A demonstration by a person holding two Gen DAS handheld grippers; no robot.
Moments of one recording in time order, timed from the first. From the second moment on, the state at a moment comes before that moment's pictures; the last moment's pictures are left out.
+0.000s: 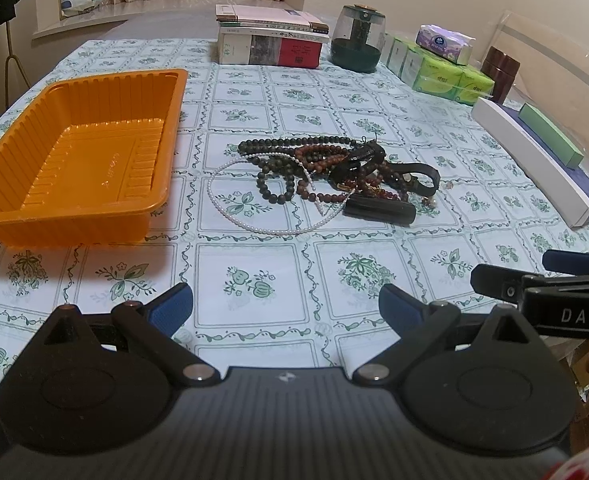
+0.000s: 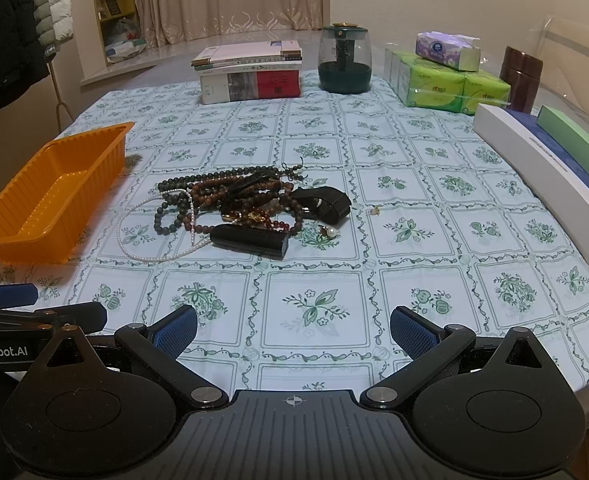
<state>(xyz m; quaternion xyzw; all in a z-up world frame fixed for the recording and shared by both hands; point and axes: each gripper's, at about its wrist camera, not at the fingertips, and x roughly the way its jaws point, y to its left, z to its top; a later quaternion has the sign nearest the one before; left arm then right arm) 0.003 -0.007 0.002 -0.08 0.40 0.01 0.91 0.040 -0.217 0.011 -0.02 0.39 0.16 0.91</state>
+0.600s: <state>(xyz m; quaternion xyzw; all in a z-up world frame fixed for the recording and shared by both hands) 0.002 -0.007 0.001 -0.08 0.40 0.01 0.91 0.040 -0.218 0.010 -0.02 0.39 0.16 0.91</state>
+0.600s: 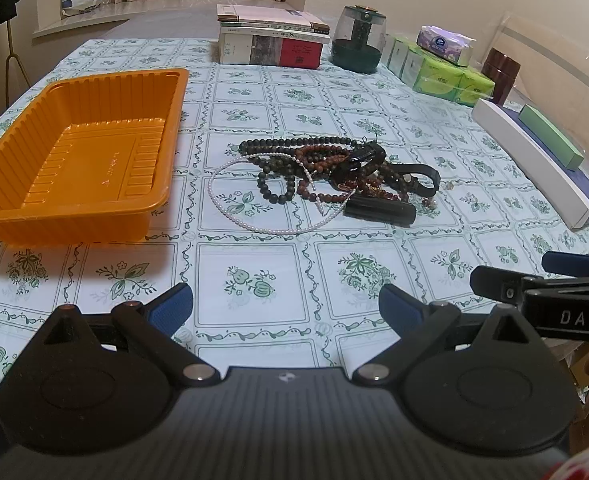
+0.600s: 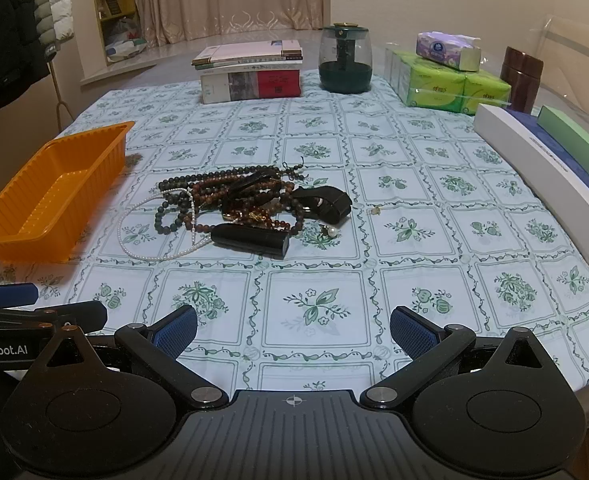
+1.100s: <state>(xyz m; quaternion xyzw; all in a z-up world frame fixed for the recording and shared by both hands) 0.002 -0.001 0.003 -0.09 0.39 0.01 0.91 0.040 -0.218 0.011 -0.01 0.39 0.16 0.91</state>
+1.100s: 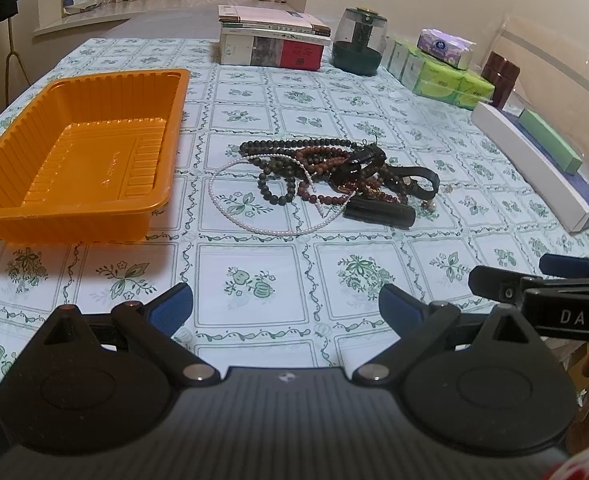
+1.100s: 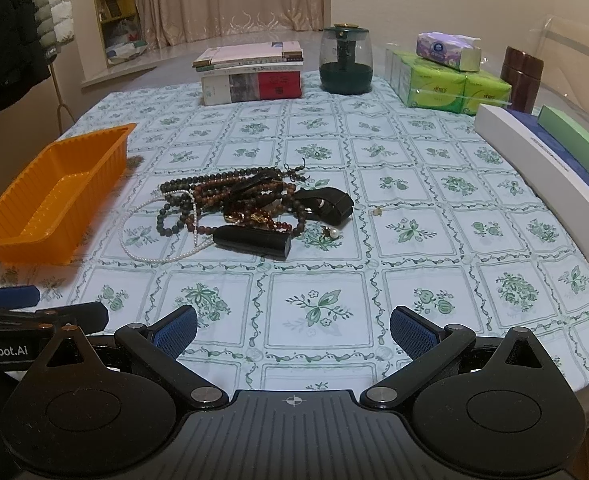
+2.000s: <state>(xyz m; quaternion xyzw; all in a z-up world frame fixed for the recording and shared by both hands) -0.029 0.249 0.021 -0.22 0.29 0.17 0.92 0.053 -0.184 0.006 0.00 0.39 0.18 0.90</state>
